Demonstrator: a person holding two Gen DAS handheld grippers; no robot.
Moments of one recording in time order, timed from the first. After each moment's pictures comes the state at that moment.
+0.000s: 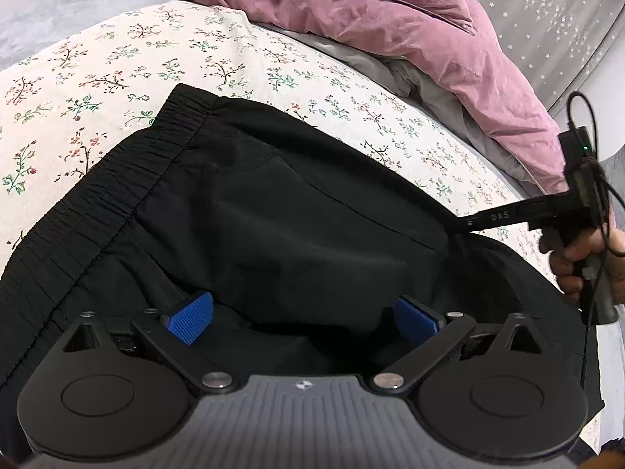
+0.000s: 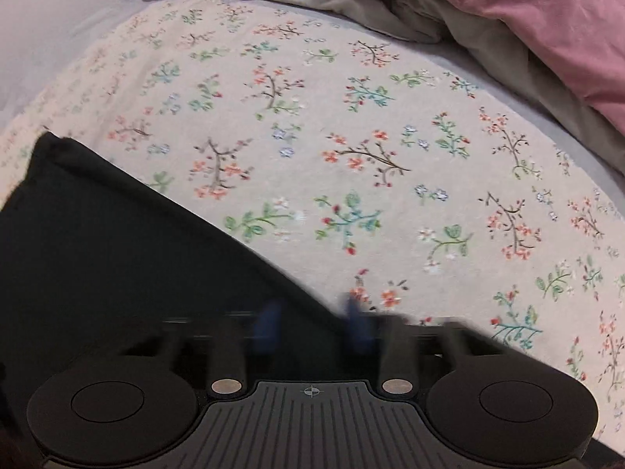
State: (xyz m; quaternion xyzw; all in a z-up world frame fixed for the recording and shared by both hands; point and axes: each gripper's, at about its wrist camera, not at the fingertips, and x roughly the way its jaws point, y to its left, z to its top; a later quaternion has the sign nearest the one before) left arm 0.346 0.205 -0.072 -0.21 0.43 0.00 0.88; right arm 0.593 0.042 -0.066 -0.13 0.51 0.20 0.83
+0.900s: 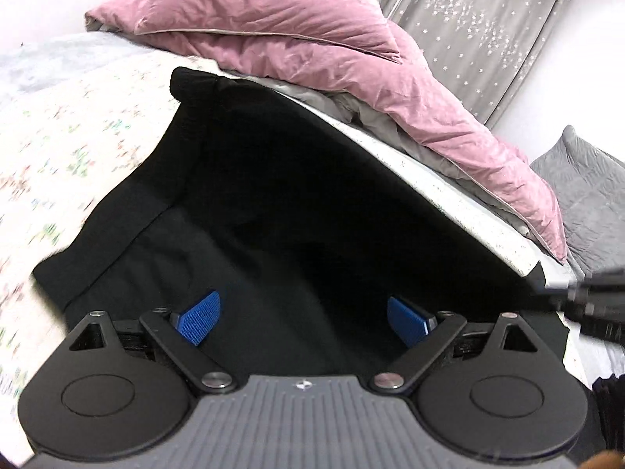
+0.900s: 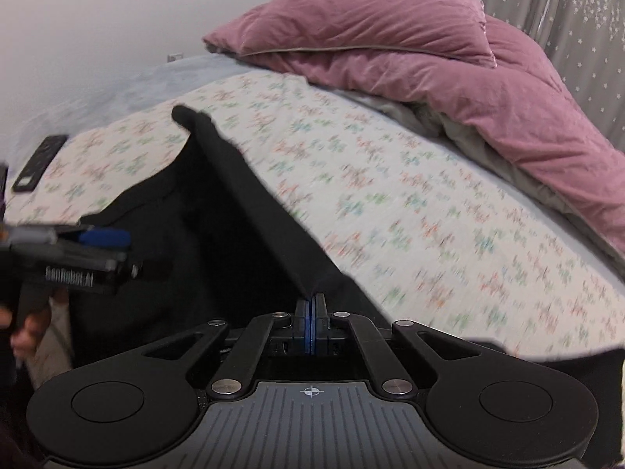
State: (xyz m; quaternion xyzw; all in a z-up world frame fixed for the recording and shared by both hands) left arm 0.216 0.228 -0.061 -0.19 0.35 -0.07 0.92; right arm 0.289 0.087 0.015 -0.17 0.37 0.19 0.90
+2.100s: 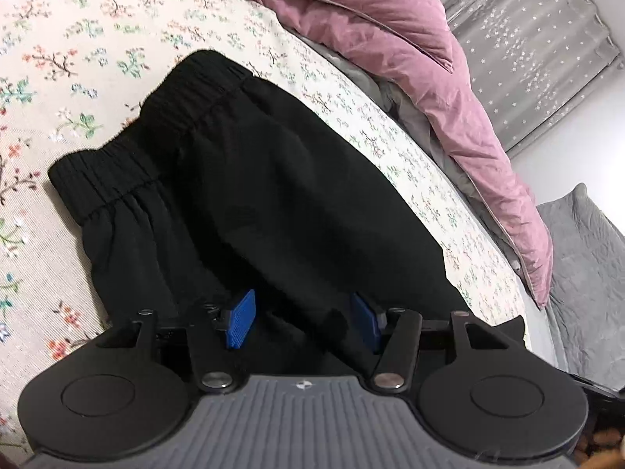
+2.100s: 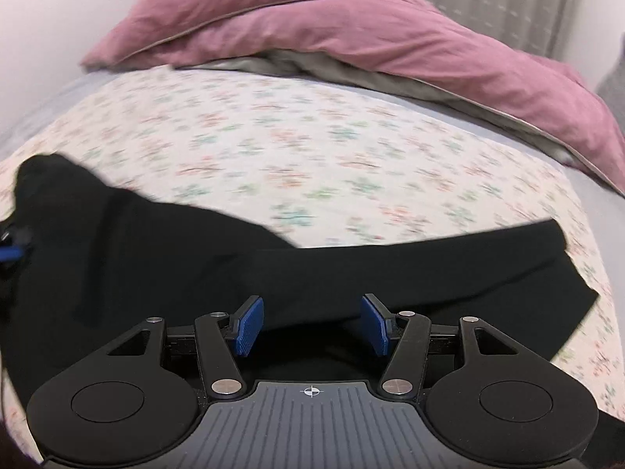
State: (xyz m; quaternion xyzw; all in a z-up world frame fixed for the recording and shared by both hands) left arm 0.218 0.257 -0.091 -0.32 0.39 -0.06 0.87; right arm 0.273 -0.060 -0.024 -0.05 0.38 0.01 0.92
